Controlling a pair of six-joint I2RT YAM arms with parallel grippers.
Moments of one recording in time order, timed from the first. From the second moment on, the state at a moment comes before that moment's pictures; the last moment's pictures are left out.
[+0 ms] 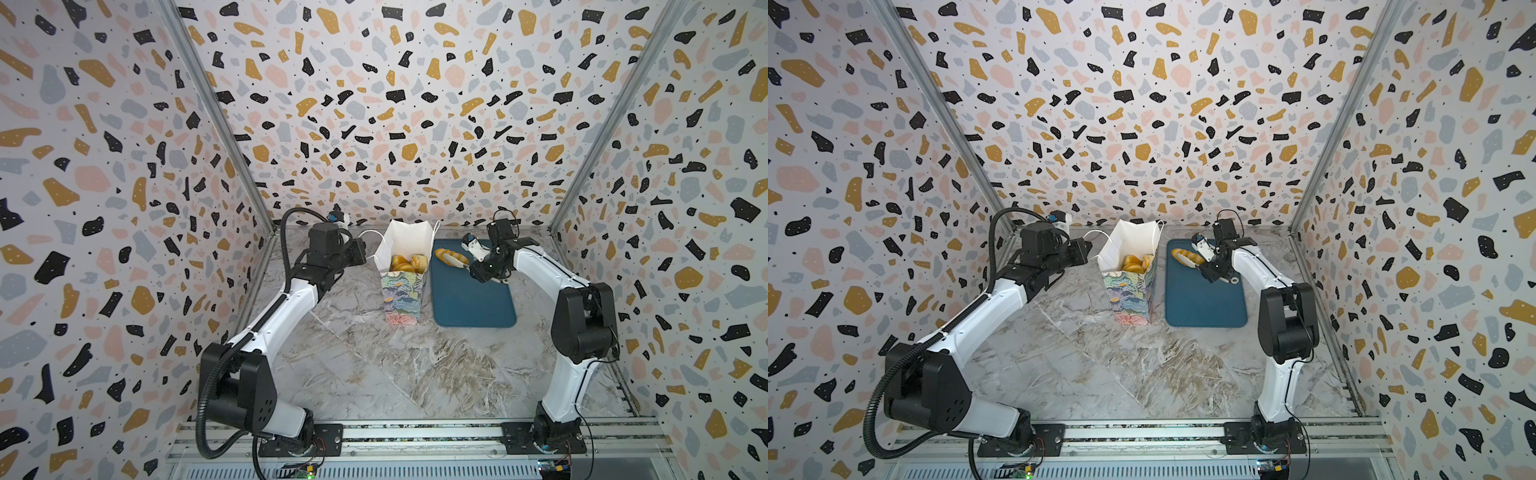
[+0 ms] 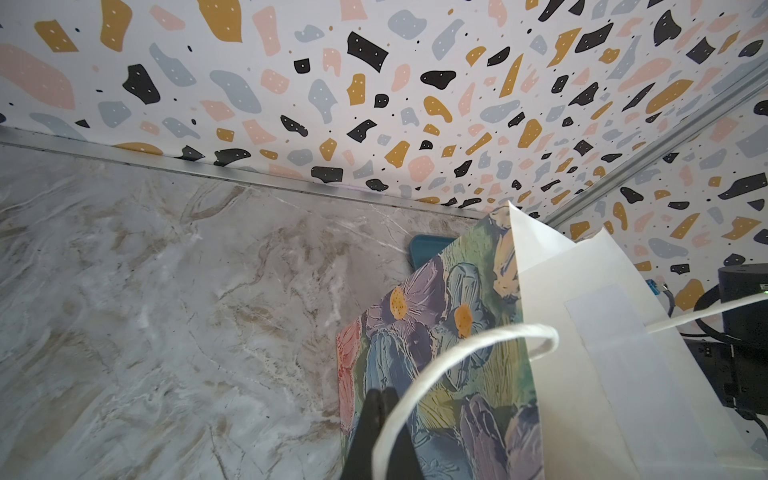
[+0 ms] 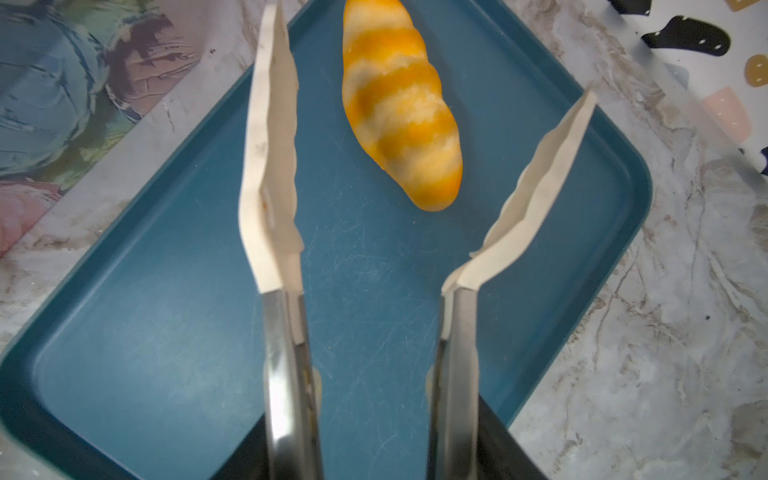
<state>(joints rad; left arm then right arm) -0.24 1.47 1.18 -0.16 0.23 -0.40 0.23 1.92 1.56 -0.71 -0.11 -0.51</state>
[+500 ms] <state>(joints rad) -0.24 1.47 1.18 -0.16 0.23 -0.40 0.24 1.99 1.62 -0.71 -0.07 -0.53</state>
